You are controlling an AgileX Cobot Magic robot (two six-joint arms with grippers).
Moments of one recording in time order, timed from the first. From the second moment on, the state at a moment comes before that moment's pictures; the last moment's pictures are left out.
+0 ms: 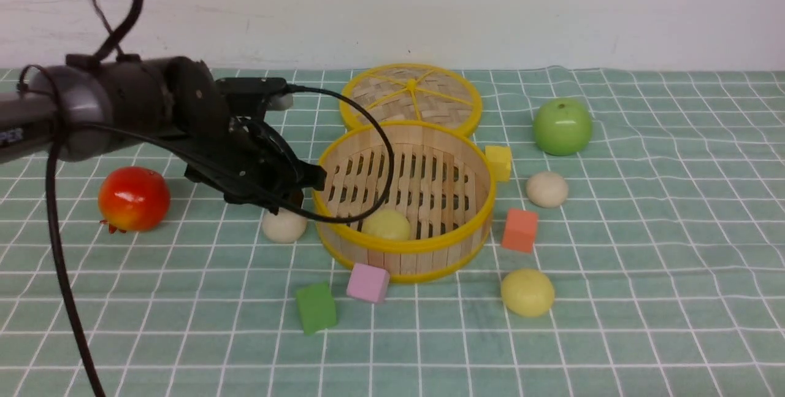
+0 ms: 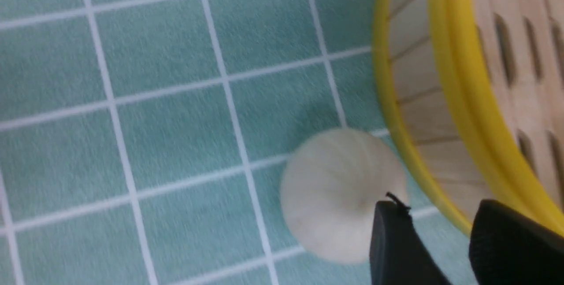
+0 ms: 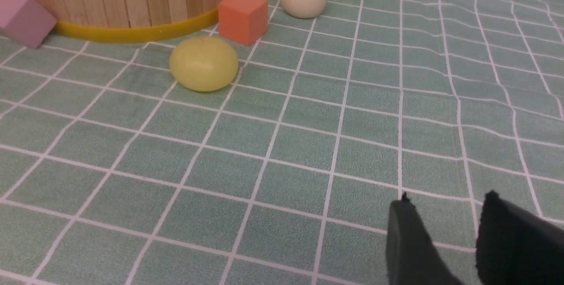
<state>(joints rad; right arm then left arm) 0.12 -0.01 0.02 0.12 0.38 -0.16 -0.25 1.93 -1.40 -0.22 0.53 0.08</state>
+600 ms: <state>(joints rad) 0.12 -0.01 0.02 0.12 0.38 -0.16 -0.25 1.98 -1.40 -0.16 0.46 0.09</state>
